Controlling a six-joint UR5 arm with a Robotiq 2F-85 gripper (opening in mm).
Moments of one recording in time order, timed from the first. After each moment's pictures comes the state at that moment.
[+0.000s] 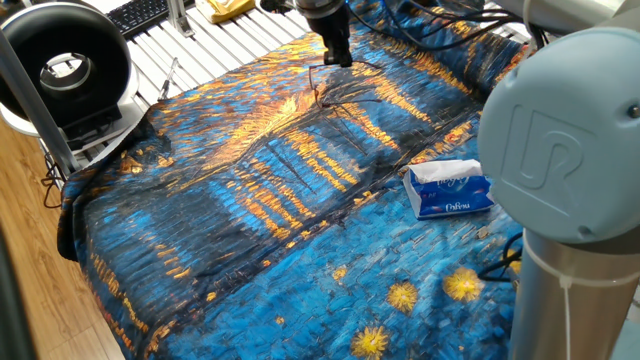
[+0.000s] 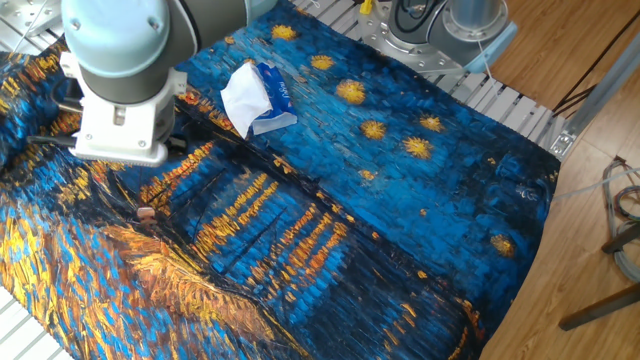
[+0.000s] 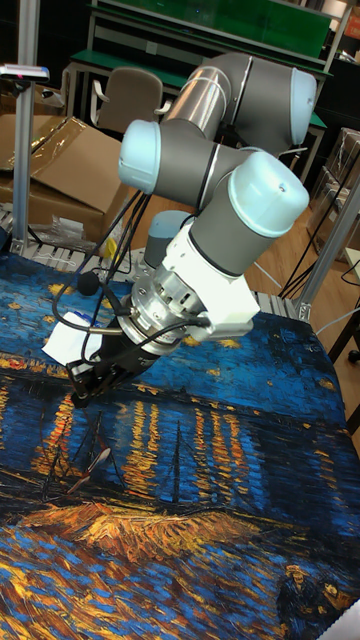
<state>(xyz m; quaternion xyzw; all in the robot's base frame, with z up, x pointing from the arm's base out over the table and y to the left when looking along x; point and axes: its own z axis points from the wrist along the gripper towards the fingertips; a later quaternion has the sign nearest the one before) 0.633 -0.112 0.136 0.33 -0.92 0.18 0.08</state>
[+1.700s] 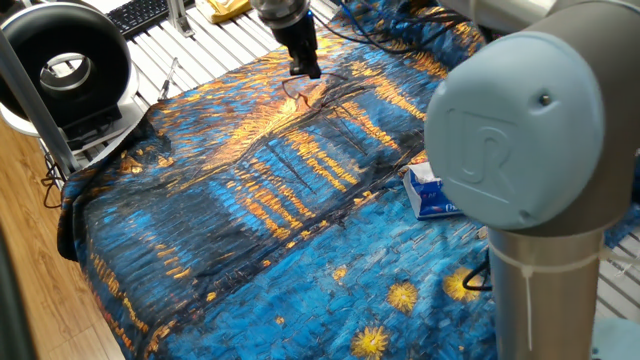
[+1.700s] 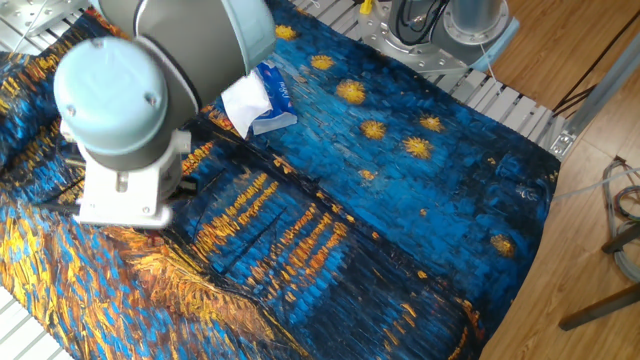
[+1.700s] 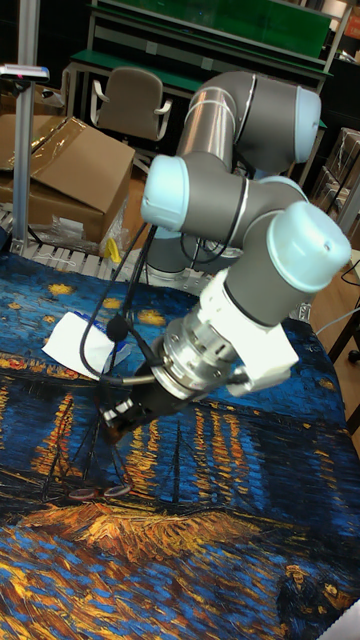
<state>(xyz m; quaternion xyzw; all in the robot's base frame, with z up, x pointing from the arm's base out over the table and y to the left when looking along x) 0.669 -0.062 0.106 0.34 -0.92 0.16 0.10</state>
